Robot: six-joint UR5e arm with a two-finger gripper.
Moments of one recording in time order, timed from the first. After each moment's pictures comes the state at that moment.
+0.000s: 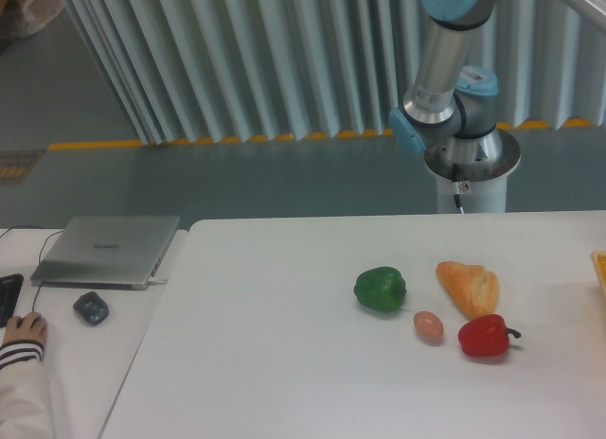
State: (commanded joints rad) arm 2.74 -1.91 -1.45 -1.33 1.40 1.80
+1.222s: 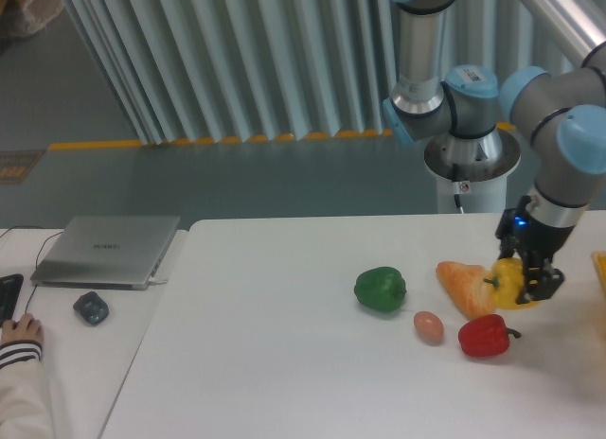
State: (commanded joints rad) arm 2.45 -1.85 -1.52 -1.54 1.35 1.61
